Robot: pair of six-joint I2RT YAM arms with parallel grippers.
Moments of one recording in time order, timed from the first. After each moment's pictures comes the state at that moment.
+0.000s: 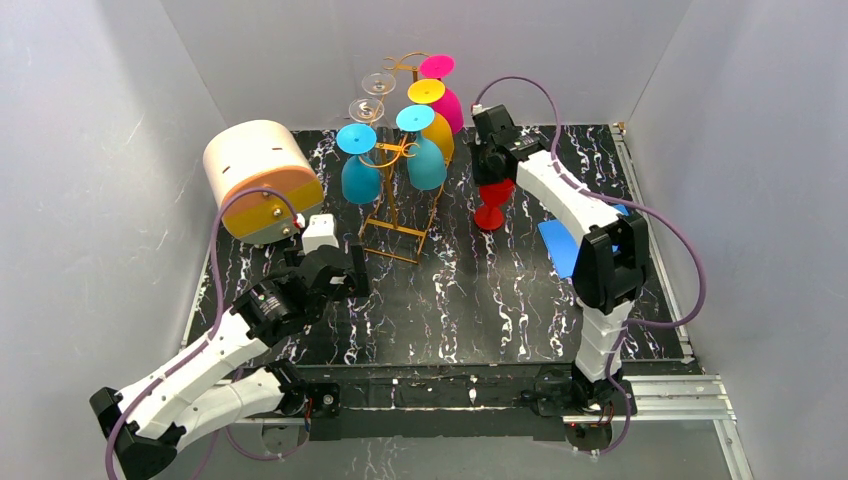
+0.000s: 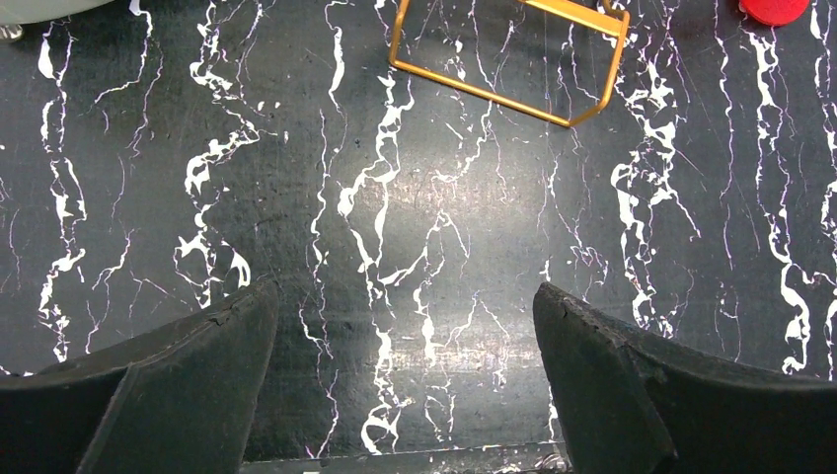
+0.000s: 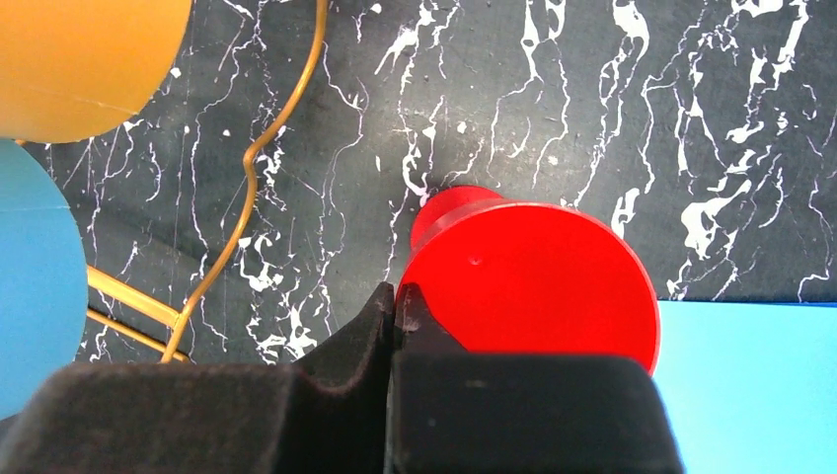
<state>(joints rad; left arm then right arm) -0.83 0.82 0.84 -0.82 -0.57 -0.64 0.50 1.92 1.78 -0.73 0.14 0.23</state>
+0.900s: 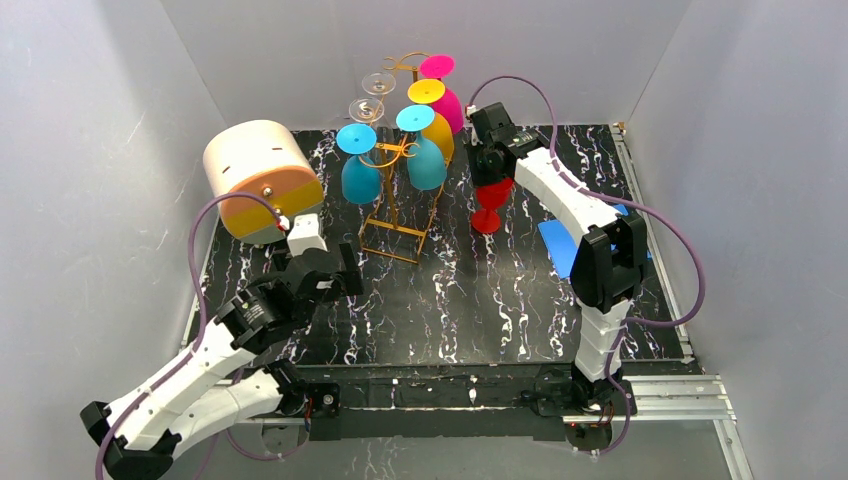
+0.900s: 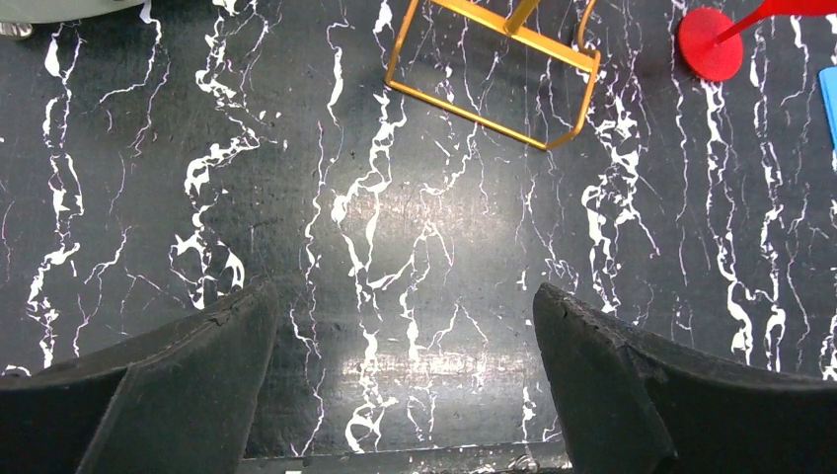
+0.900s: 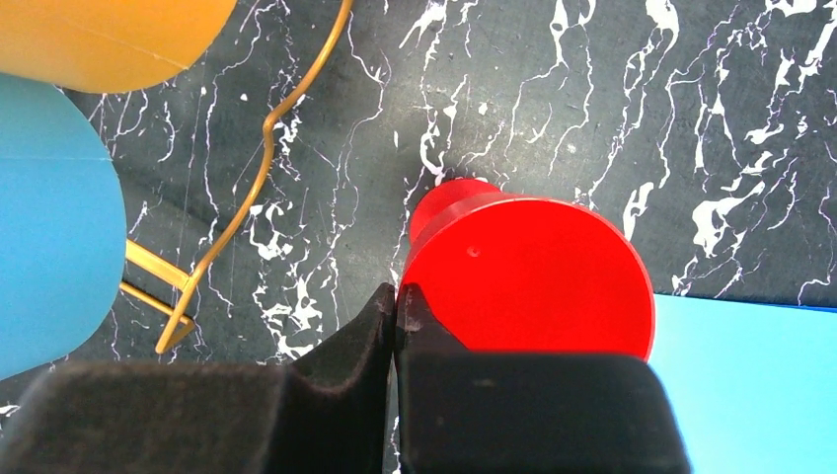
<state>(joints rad) -0.83 0.76 0.86 -0.85 -0.59 -0.68 0.50 1.94 1.84 -0.80 0.09 0.19</state>
